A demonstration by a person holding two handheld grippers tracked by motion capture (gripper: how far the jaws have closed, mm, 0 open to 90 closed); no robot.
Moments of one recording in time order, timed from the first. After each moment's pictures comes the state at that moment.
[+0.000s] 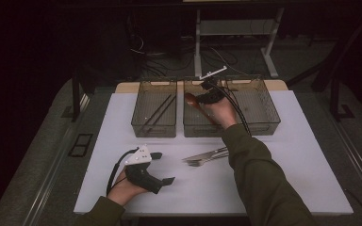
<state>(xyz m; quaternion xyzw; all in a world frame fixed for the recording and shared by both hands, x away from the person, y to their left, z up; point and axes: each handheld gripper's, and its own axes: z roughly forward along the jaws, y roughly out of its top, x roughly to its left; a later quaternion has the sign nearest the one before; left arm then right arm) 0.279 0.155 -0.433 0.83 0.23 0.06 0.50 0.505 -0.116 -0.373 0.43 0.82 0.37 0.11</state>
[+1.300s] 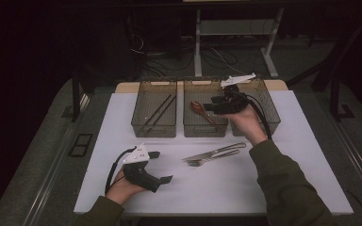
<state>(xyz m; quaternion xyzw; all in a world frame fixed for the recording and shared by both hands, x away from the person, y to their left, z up) 0.281 0.161 -0.434 0.83 0.24 0.06 0.50 0.434 -0.173 -0.344 0.35 0.81 0.46 0.10</state>
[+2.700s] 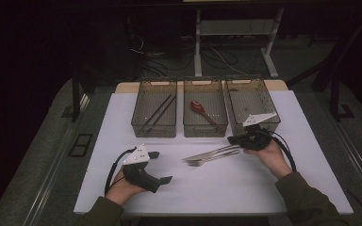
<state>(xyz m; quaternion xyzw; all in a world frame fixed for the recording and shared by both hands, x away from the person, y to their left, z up) 0.280 0.161 -0.434 0.83 0.24 0.07 0.49 0.365 -0.235 -0.421 0.34 0.85 0.40 0.06</state>
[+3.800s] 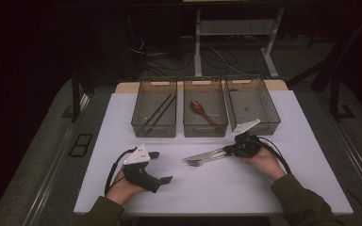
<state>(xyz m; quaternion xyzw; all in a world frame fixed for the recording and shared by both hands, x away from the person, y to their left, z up) 0.280 0.160 -0.434 0.83 0.24 0.07 0.49 0.360 -0.212 -0.443 0.31 0.89 0.33 0.07</state>
